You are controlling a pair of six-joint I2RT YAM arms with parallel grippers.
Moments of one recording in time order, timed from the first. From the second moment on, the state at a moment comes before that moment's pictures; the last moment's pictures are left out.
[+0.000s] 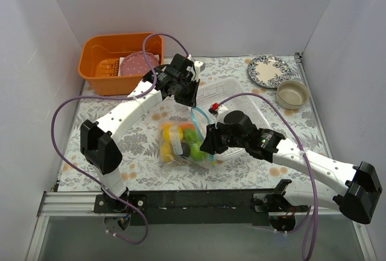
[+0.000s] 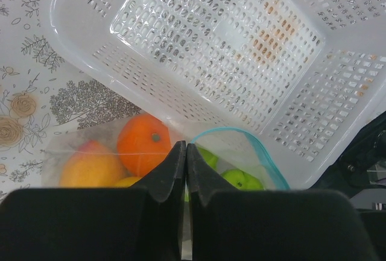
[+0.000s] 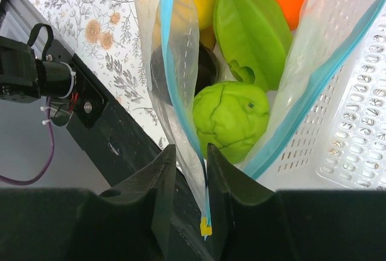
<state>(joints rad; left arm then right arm) -0.66 1.74 1.73 -0.89 0.14 -0.24 0.96 1.10 0.82 -0.33 -0.17 0.52</state>
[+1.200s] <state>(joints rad) -0.66 1.76 1.83 -0.82 0.01 -0.22 1.01 0.95 0.85 -0.35 0.12 0.52</state>
